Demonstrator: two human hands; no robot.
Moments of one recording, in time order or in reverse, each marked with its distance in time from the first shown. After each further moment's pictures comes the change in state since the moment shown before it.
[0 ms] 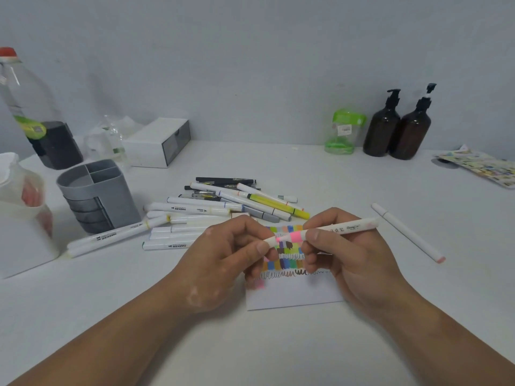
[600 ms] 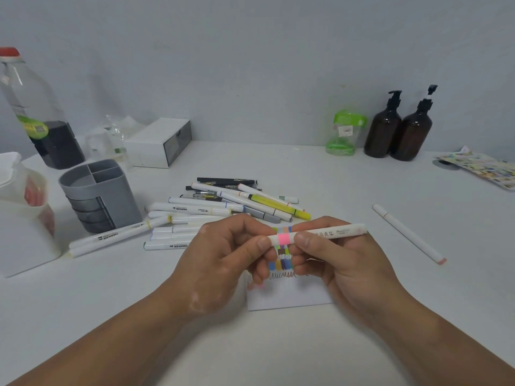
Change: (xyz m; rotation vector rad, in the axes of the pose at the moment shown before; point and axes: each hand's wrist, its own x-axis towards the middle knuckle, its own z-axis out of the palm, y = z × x) left_hand -0.004 0.011 0.007 -0.051 0.077 0.061; right_hand -0.008 -0.009 0.018 0.085 -0.002 0.075
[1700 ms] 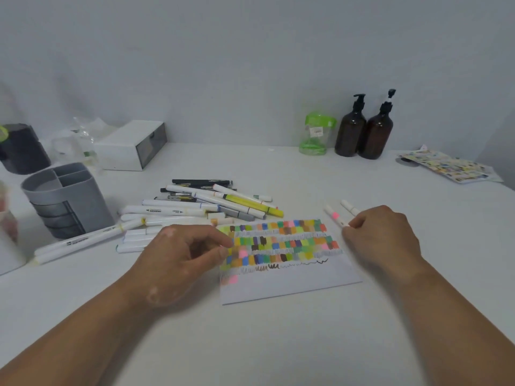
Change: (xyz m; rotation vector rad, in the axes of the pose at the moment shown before) left_hand -0.004 -0.001 -0.030 0.651 0.007 -0.028; right_hand 0.027 -0.007 -0.118 -1.402 0.647 0.278
